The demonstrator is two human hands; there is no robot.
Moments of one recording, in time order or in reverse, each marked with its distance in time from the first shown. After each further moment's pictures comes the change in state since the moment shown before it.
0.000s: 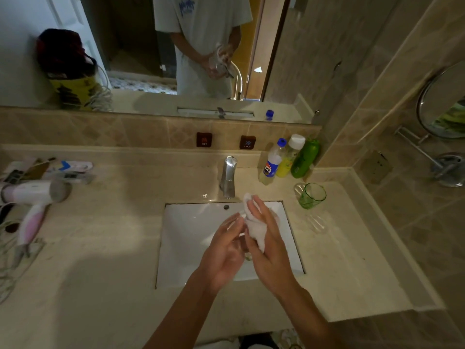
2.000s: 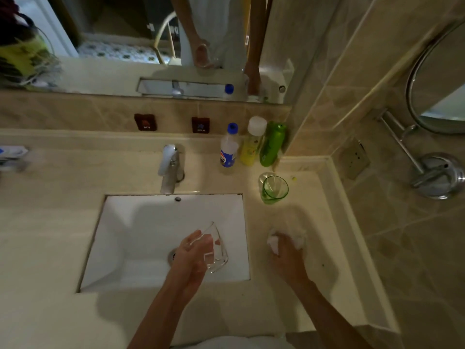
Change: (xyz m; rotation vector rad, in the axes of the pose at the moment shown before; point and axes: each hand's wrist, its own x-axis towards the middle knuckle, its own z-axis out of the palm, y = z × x) left_hand 0.102 -0.120 0.035 0.099 0.475 -0.055; right_hand 0.005 0.282 -0.220 -0.610 -0.263 0.584
